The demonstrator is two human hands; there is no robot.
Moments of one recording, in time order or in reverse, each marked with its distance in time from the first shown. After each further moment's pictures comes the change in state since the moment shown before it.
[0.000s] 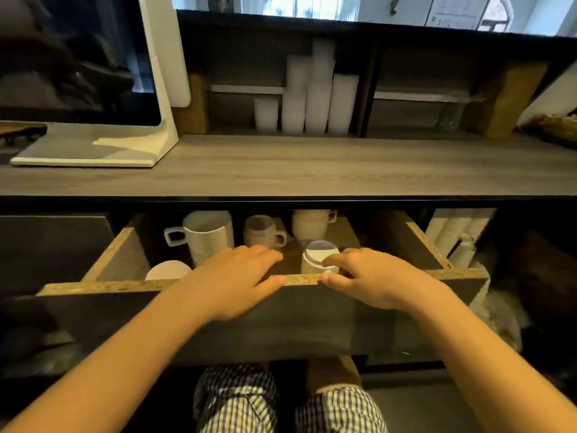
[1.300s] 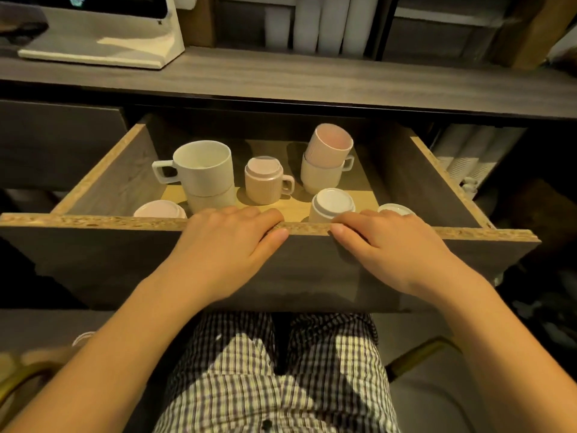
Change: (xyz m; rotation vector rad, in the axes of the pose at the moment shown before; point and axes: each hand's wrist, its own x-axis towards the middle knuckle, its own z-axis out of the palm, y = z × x) left_hand -0.112 0.063 0.045 0.087 0.275 -0.086; right_hand -0.115 -0.043 0.052 -0.025 0.163 -0.007
